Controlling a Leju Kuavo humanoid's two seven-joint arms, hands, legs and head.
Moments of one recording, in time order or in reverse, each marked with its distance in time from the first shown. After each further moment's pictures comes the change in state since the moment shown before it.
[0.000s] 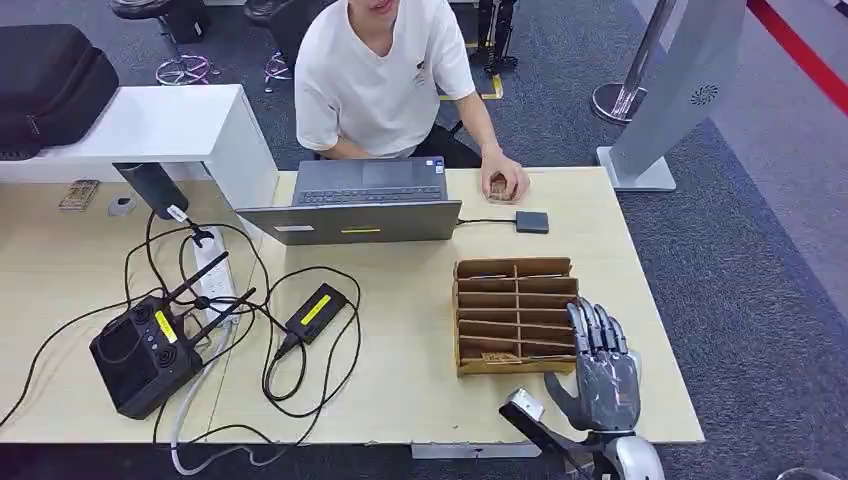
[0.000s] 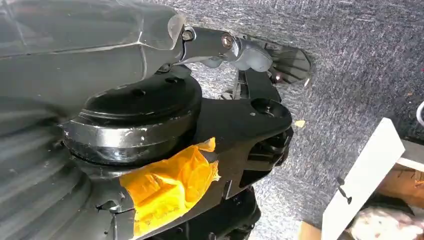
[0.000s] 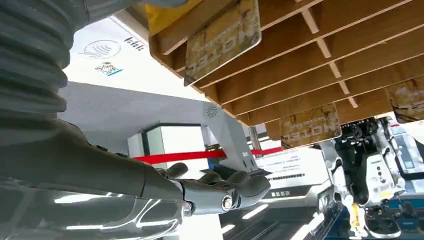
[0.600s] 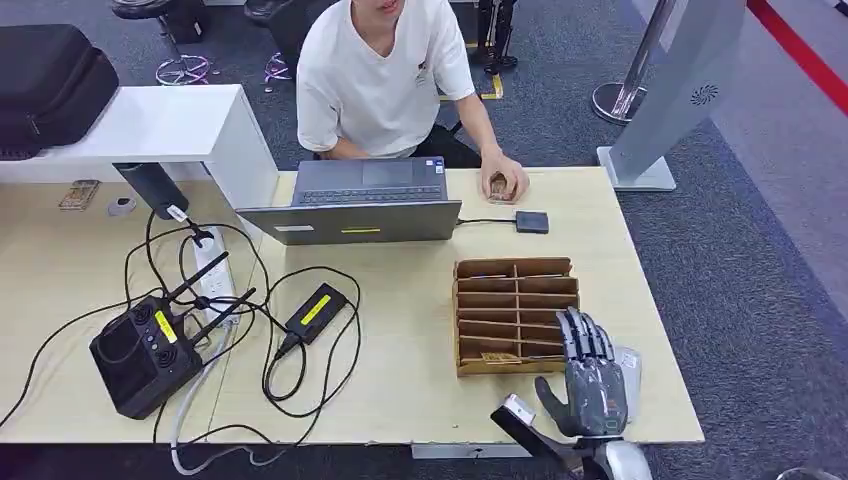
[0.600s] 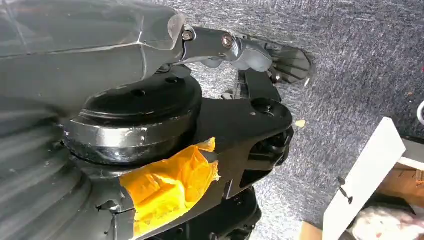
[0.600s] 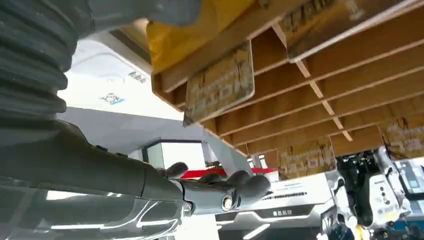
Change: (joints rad) left arm 0.000 0.001 -0.005 0.000 0.000 -0.001 0.000; right arm -0.003 0.000 0.050 0.050 -0.047 0.000 0.020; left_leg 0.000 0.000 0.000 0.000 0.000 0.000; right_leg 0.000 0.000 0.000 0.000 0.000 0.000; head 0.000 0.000
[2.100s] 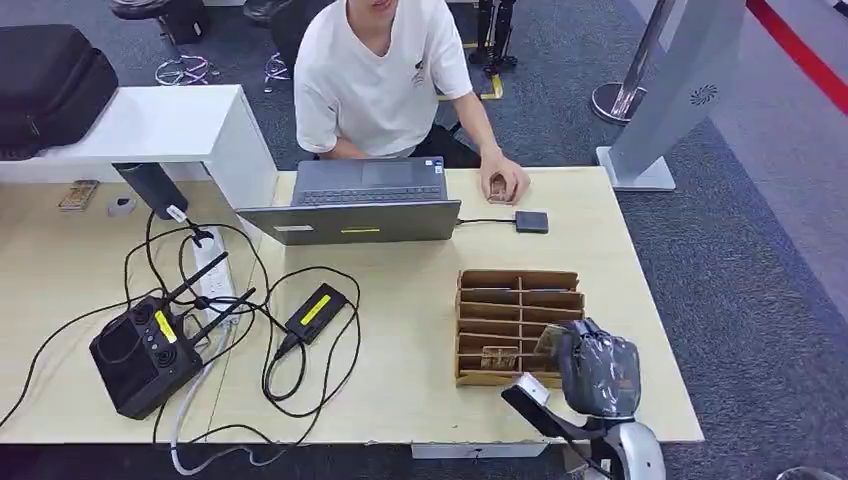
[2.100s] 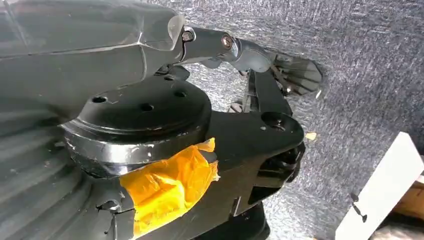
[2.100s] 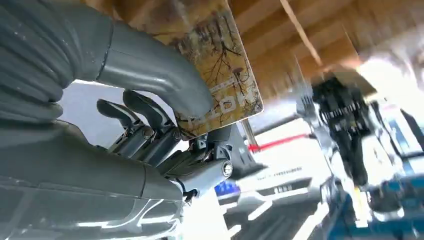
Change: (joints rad) left arm 0.001 0.006 -0.010 0.000 -0.011 0.044 0.013; right arm -0.047 -0.026 -0.020 -0.109 -0.060 0.013 -0.014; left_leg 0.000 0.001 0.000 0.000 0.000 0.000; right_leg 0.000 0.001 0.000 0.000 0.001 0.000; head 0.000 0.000
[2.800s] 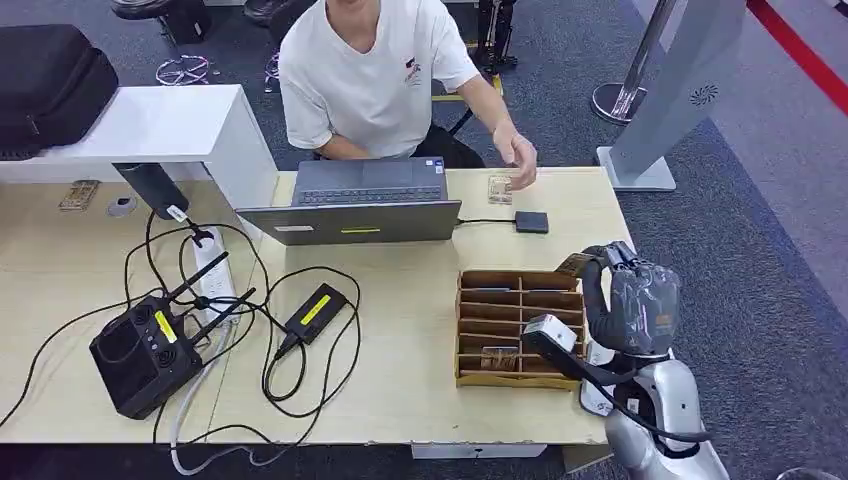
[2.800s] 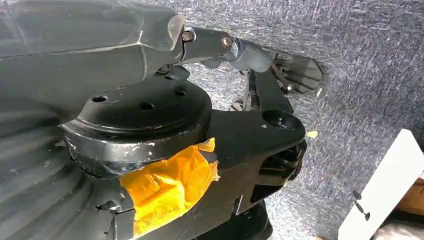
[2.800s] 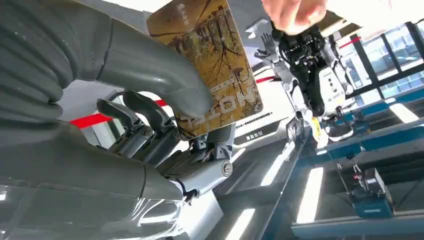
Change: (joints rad) left arm 0.000 0.003 -0.007 0.000 -0.003 -0.009 0.002; right arm -0.150 -0.088 0.027 -0.187 -0.018 0.065 0.041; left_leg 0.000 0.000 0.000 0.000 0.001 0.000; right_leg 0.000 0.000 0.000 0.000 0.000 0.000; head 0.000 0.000
